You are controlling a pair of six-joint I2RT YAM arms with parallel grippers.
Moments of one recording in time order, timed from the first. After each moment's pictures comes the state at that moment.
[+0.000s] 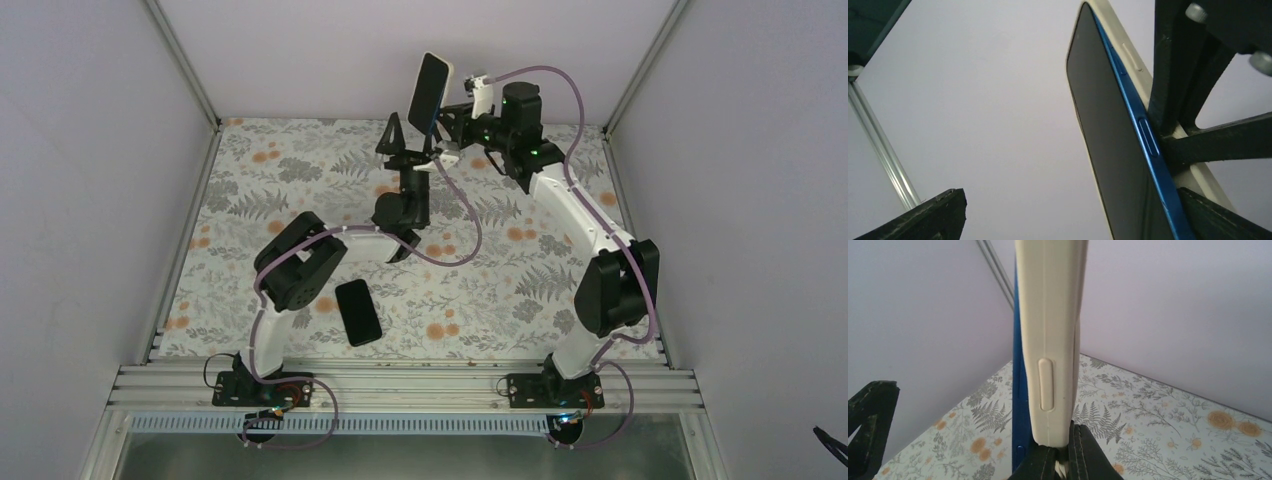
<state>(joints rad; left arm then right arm) -0.82 2.07 1.25 1.53 -0.71 1.19 0.38 1.70 1.54 -0.10 -0.52 0.18</state>
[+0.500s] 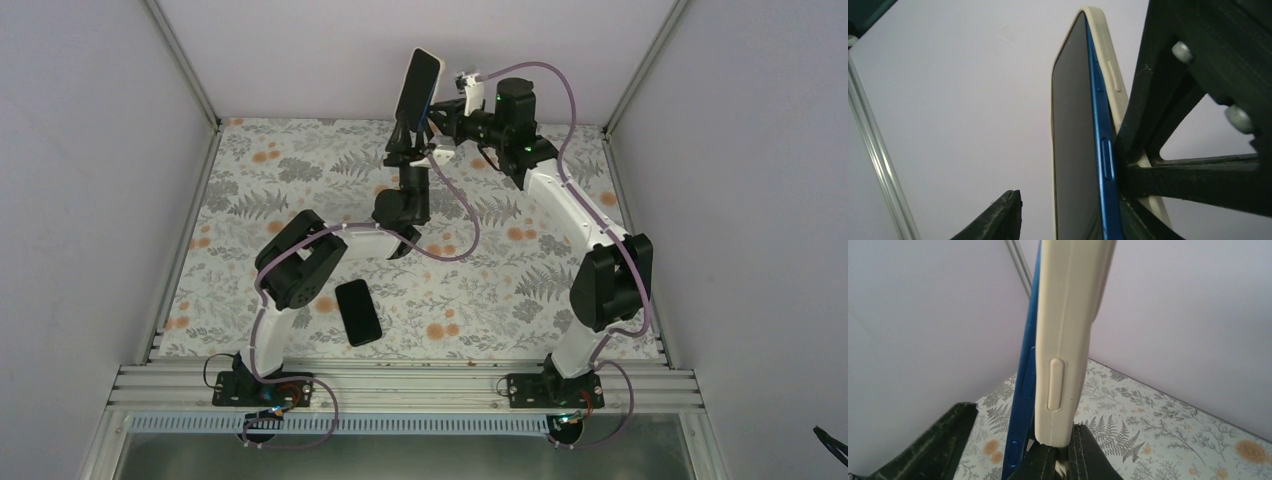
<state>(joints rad) -0.80 2.11 1.32 1.54 -0.70 1.06 0.39 1.74 1.59 -0.06 -0.59 0.16</state>
